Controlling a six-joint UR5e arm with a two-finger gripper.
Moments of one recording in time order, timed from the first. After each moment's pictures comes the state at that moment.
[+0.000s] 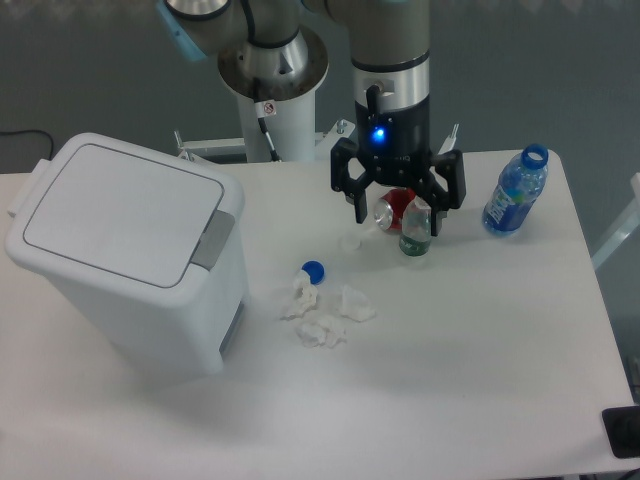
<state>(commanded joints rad) 2.57 -1.65 -1.59 -1.04 1.47 0.93</state>
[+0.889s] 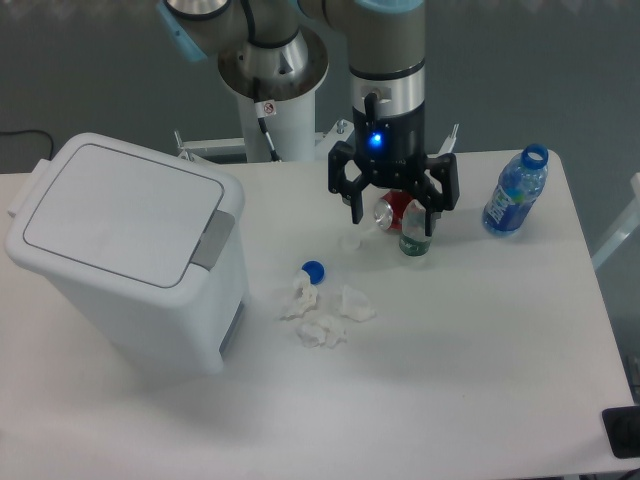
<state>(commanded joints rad) 2.55 -1.63 -1.65 -1.03 1.47 0.87</state>
